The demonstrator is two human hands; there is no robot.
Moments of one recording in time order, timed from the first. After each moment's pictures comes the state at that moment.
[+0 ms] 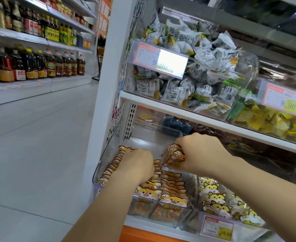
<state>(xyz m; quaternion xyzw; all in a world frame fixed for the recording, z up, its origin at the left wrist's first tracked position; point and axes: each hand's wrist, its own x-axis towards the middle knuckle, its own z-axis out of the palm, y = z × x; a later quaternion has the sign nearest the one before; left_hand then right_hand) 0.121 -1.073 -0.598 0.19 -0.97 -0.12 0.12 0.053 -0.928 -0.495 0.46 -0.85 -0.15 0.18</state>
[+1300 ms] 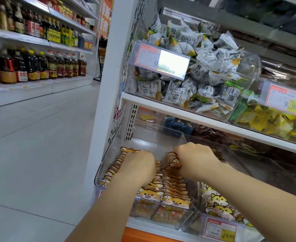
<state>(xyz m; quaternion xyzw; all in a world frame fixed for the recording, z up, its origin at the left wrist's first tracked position) 0.129 -1.065 -0.590 0.19 -0.97 -0.11 0.14 0.043 -0.942 -0.520 0.42 -0.88 -0.20 0.12</state>
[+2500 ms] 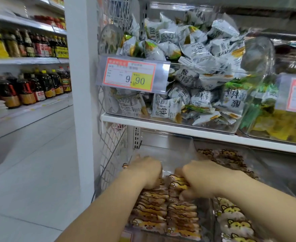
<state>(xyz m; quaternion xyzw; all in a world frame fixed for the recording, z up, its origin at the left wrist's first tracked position) 0.076 -1.094 -0.571 0.15 -0.98 -0.08 -0.07 -0.002 -0.944 -0.522 0.55 -0.82 -0.18 -0.06</state>
